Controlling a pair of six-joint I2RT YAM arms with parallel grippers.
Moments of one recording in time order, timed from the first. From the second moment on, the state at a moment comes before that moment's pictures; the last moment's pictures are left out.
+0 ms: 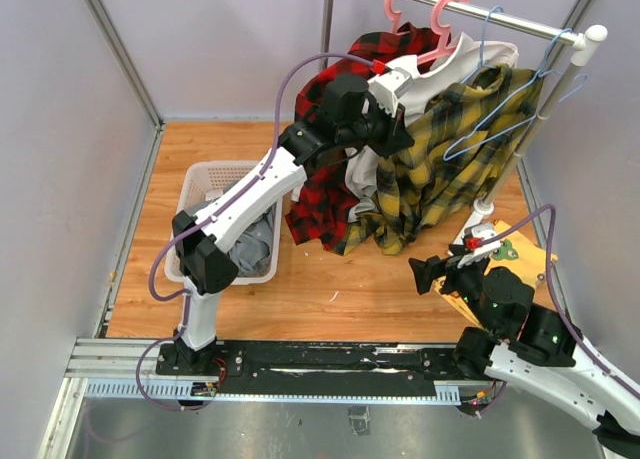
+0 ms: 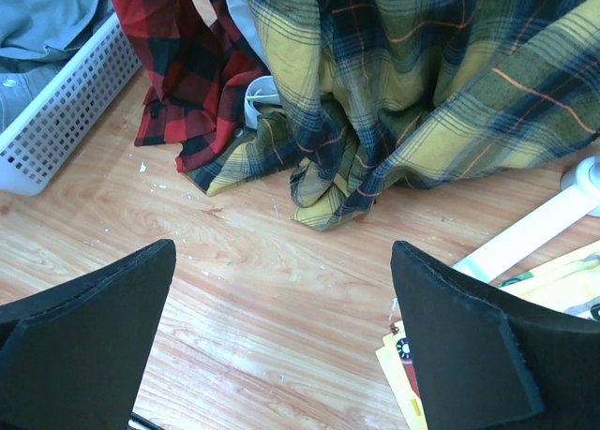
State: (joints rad) left arm -0.80 1.99 2.18 -0.44 0.30 -0.15; right arm 1.00 0.28 0.62 -0.59 0.59 0.22
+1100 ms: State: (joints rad) left arm -0.80 1.62 1.59 0.18 0.26 -0.18; right arm 1.00 0.20 0.62 -0.63 0.69 0.23
